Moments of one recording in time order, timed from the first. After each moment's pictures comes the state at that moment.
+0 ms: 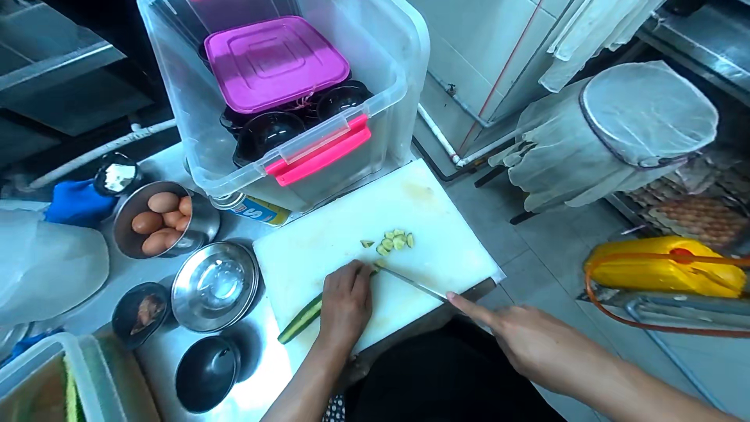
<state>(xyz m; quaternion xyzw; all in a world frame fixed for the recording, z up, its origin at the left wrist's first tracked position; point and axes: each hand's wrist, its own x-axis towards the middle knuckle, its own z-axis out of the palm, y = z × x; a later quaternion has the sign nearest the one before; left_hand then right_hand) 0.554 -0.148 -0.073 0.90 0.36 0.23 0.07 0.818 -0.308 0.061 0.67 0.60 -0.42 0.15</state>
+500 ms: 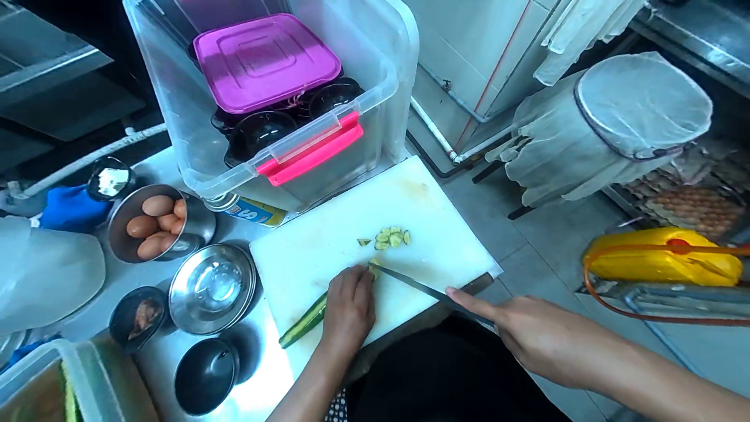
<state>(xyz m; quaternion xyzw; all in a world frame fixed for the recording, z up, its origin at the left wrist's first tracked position) 0.553 -0.160 -0.075 0.91 0.33 0.24 0.09 0.826 -0.298 0.086 0.65 0.59 -0.46 0.15</state>
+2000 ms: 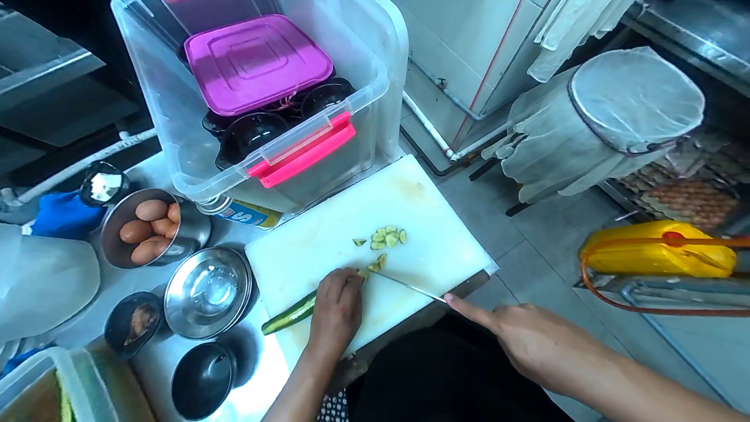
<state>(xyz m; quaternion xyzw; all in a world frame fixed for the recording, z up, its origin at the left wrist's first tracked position) 0.536 -0.151 -0.076 0.91 0.31 0.26 0.12 0.816 -0.322 0.065 0.67 0.60 -0.40 0.16</state>
